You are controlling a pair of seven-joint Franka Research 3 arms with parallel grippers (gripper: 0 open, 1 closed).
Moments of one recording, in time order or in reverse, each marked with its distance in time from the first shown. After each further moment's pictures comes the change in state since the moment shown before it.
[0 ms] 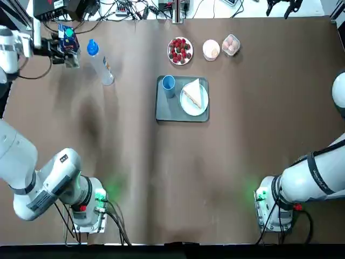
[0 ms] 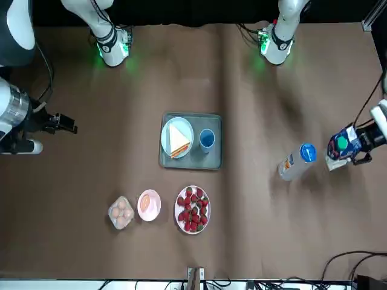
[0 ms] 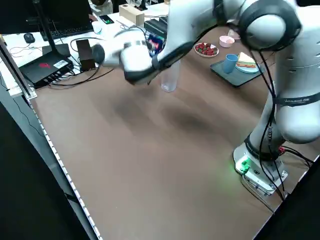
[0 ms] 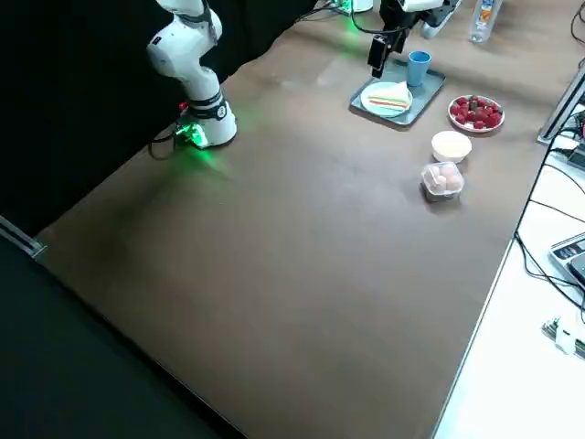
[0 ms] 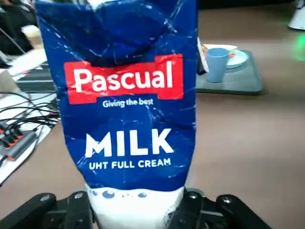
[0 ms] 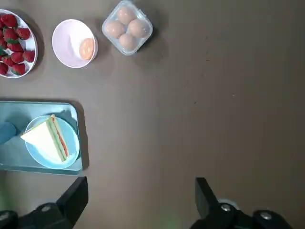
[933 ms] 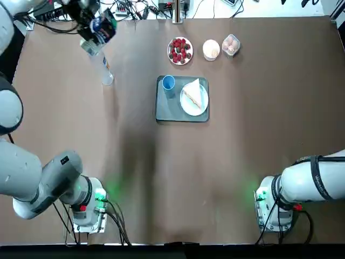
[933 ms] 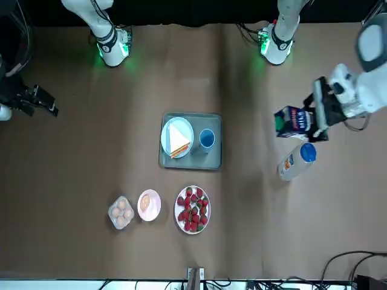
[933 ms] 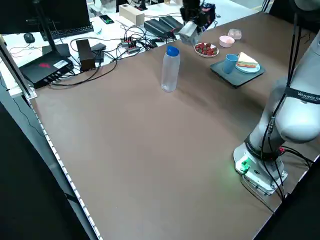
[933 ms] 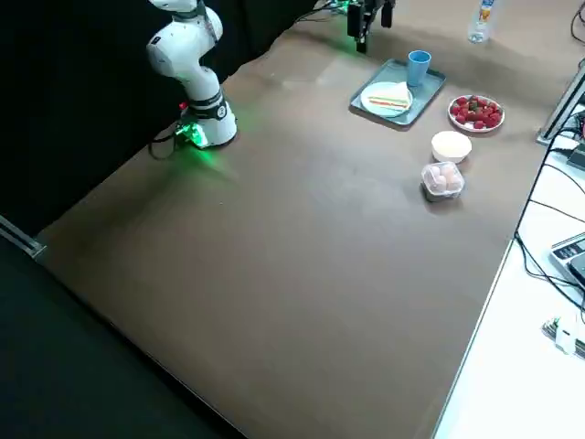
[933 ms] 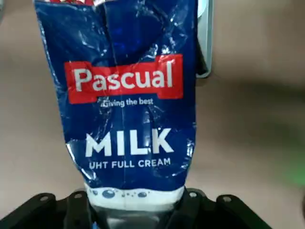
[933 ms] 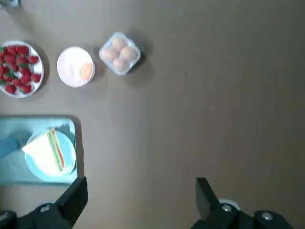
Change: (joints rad) left arm -0.074 -0.343 -0.537 0.002 0.570 0.056 -0.850; right arm -0.026 -0.216 -0.006 -0.143 -0.043 0.104 -0.002
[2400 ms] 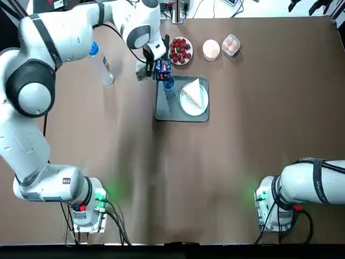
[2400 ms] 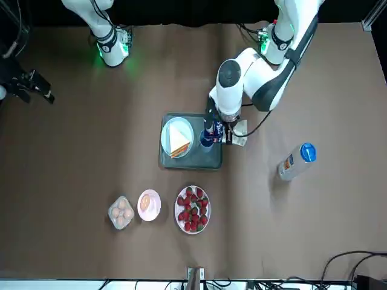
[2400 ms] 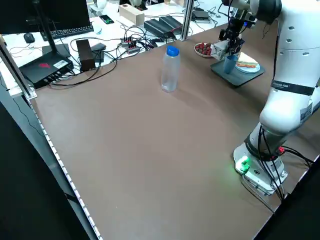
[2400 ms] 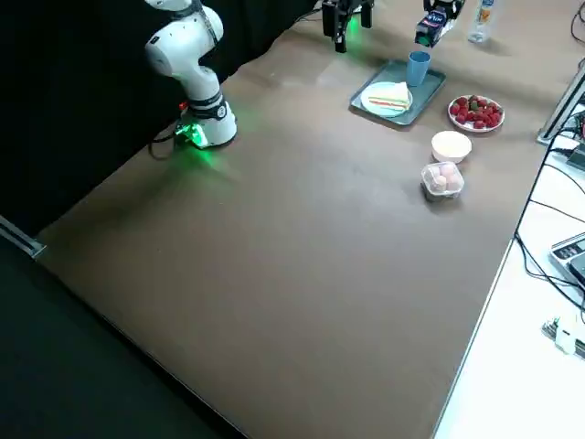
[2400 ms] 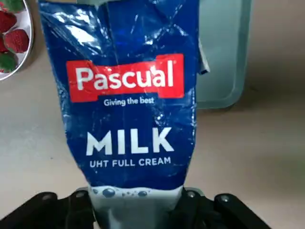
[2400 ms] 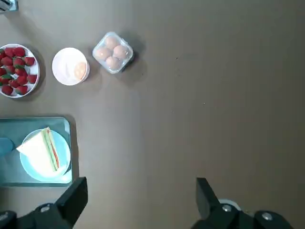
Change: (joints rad) left arm -0.677 0.391 -0.005 0.054 0.765 0.195 -0.777; right arm -0.042 -0.136 0.011 -0.158 -0.003 0.047 -0.018
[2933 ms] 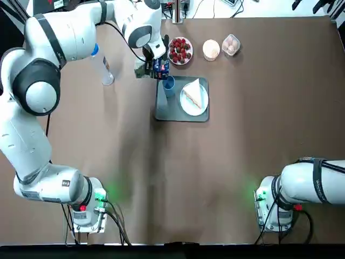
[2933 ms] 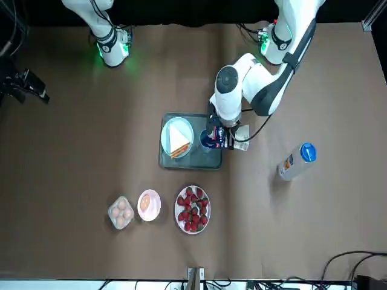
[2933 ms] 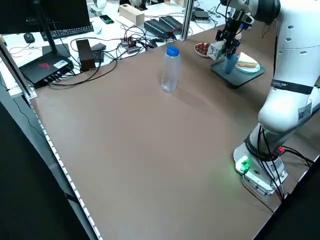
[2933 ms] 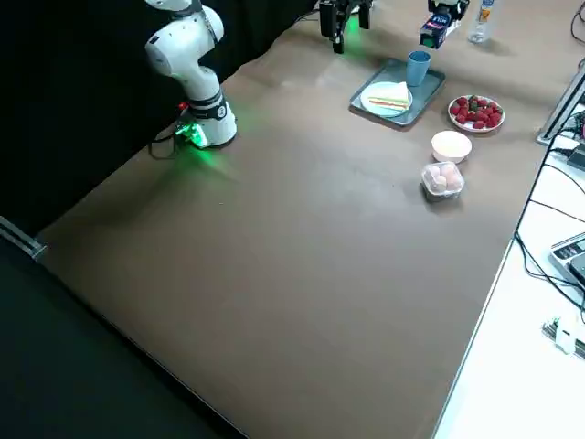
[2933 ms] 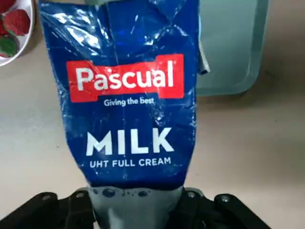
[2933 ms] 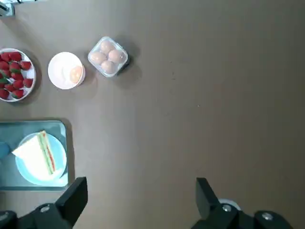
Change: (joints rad) left arm -0.063 0.024 0.075 0.037 0.044 -0.031 0.005; right arm -0.019 0.000 0.000 0.009 -0.017 0.003 -0.029
